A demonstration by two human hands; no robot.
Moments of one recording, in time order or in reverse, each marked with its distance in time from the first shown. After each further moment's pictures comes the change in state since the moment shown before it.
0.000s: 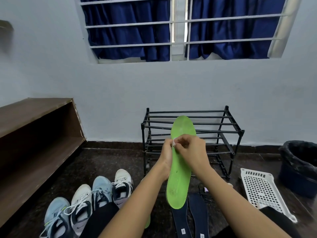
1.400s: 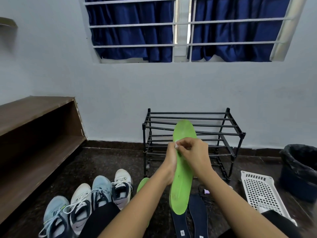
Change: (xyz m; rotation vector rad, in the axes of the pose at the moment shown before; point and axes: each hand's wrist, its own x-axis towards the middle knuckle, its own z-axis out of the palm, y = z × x) left_hand -0.011 -0.004 0.010 0.003 0.001 -0.025; right_hand -0.001 0.004 0.000 0.007 -0.006 0.032
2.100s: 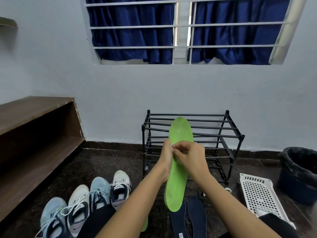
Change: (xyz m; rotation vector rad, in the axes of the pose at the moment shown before) left_hand 0.014 0.006 -0.013 0.047 0.019 0.039; right_hand -0.007 -0.008 0.004 0.022 -0.028 -0.021
